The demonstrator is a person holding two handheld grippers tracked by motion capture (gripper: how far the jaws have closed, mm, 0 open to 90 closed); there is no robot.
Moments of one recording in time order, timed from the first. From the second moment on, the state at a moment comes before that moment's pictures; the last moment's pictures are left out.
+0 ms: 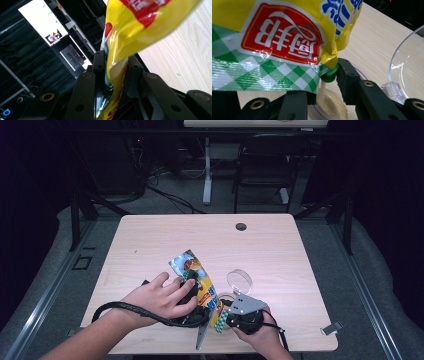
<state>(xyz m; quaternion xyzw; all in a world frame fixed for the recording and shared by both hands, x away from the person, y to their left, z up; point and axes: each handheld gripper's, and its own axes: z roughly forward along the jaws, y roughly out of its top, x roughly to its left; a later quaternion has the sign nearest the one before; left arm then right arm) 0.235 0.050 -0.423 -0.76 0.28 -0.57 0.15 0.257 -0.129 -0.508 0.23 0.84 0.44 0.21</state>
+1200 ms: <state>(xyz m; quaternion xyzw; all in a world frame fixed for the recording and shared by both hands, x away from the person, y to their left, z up) 0.236 0.047 -0.422 -0.76 0.28 -0.57 0.15 0.258 -0.130 -0.508 0.23 0.84 0.44 0.21</state>
